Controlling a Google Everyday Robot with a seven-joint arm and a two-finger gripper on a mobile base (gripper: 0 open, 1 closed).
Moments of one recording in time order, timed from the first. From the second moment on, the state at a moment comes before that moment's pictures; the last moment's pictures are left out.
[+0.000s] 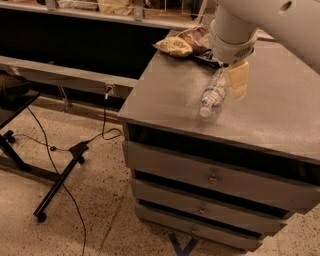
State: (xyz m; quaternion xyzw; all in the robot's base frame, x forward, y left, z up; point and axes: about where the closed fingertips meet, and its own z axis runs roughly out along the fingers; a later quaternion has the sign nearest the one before) arm 0.624 -0.172 0.929 -0.80 0.55 -0.23 0.10
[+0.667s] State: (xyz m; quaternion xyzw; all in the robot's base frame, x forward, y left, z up) arm 0.632 -0.193 0.890 -0.82 0.51 -0.26 0.07
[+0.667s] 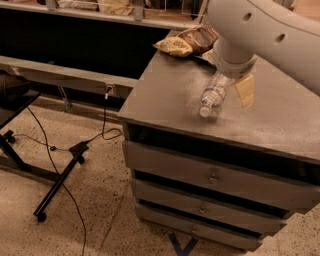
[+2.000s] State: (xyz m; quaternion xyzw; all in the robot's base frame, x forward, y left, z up) arm 0.650 -0.174 0.843 -0.91 0.35 -0.23 0.09
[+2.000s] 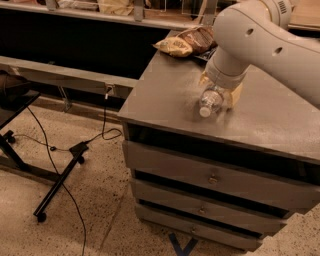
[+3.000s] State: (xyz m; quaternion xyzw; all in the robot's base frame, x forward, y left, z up) arm 0.643 -0.148 0.901 -0.89 0.31 -0.26 0.21
